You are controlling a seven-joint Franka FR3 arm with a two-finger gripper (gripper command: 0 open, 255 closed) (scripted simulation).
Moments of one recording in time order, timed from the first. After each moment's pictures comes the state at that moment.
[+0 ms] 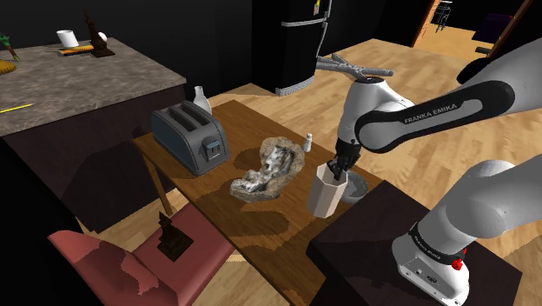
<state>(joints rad) 0.02 -0.50 0.24 -2.84 0.16 2.29 0.26</state>
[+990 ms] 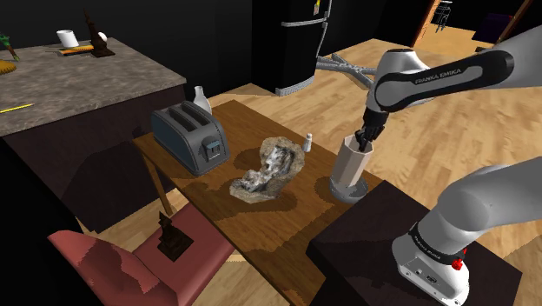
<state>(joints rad) -0.20 -0.51 -0.02 -2.73 -0.03 2.16 -0.05</state>
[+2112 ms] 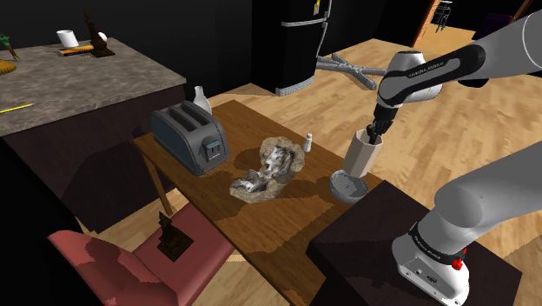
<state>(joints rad) -0.30 -0.31 -0.17 -2.62 -0.11 2.26 -0.25</state>
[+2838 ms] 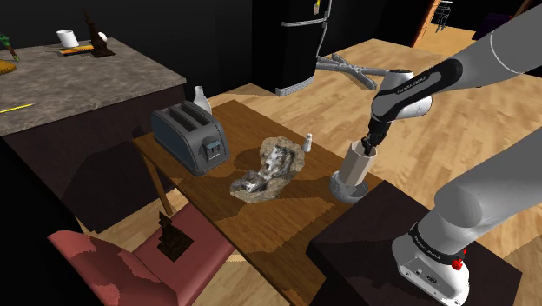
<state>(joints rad) -0.30 -0.18 -0.18 -2.67 -0.11 2.44 -0.25</state>
